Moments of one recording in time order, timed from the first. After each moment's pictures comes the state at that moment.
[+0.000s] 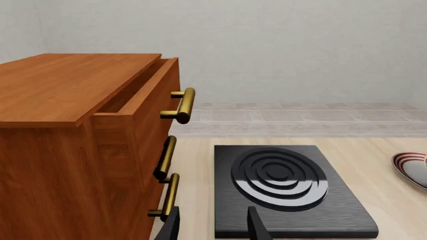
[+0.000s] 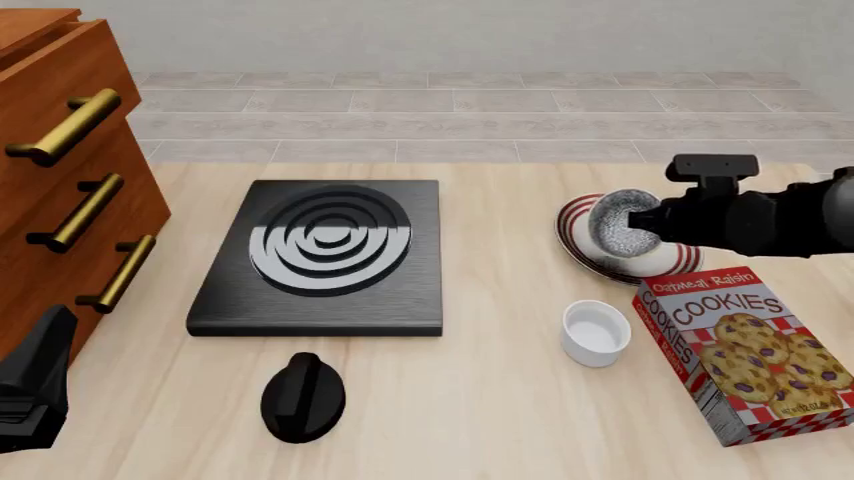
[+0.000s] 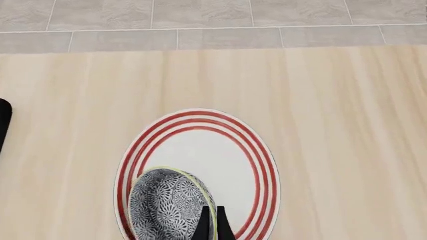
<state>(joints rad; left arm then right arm) 0.00 0.01 0.00 0.00 0.00 -0.05 1.82 -0.93 -0.14 -0.01</state>
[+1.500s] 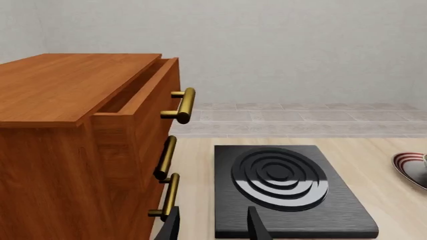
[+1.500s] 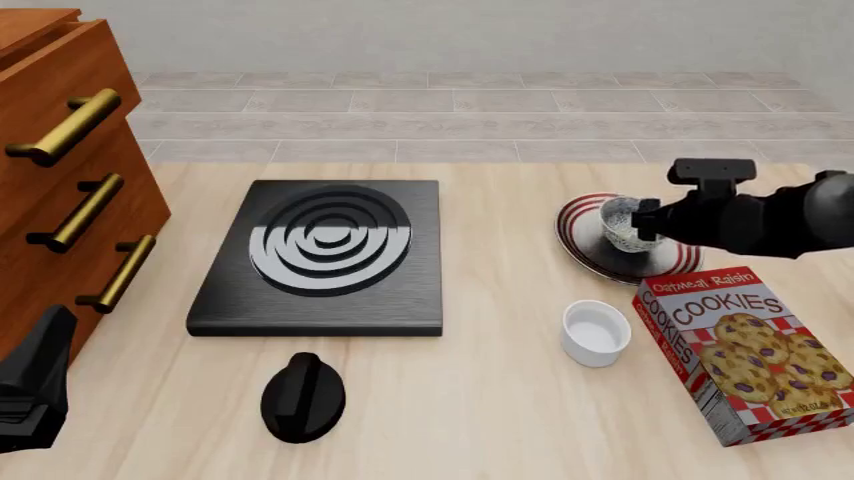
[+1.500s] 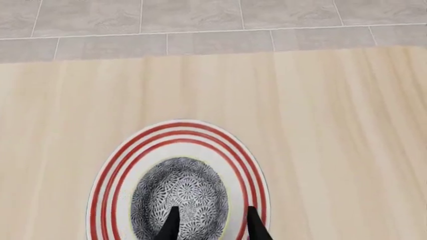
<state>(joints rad) 0.00 0.01 0.00 0.00 0.00 -0.09 1.93 -1.00 -0.19 -0.04</state>
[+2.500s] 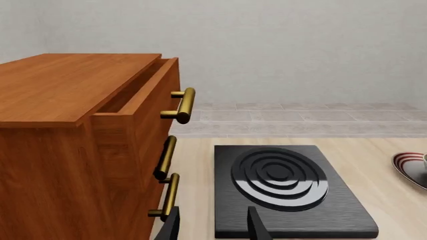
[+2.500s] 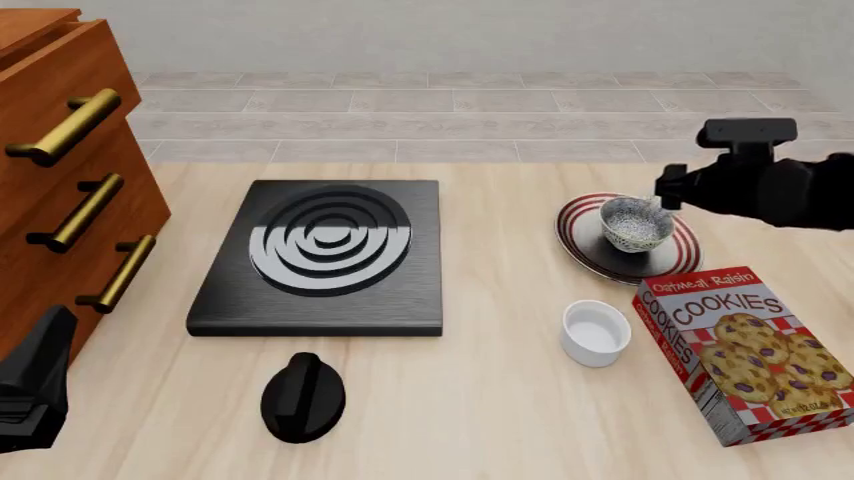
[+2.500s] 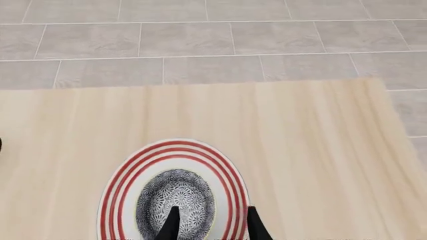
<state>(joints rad) 0.00 0.01 0.00 0.00 0.00 -0.11 1.77 -1.00 -0.11 -0.06</state>
